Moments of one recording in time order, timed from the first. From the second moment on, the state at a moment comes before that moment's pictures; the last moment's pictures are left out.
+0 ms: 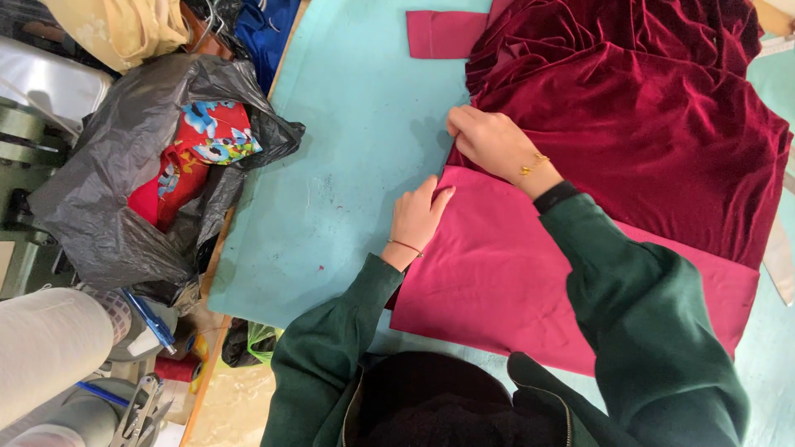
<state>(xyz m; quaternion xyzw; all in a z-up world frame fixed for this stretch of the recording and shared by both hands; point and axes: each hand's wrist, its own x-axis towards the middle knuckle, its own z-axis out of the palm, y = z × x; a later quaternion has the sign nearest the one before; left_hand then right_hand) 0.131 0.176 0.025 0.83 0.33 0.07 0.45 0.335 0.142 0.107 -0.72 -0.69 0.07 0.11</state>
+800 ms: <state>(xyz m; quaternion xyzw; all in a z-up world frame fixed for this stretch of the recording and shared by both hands) -0.049 0.089 0.030 0.89 0.32 0.17 0.28 0.295 0.099 0.056 -0.77 -0.57 0.19 0.21</state>
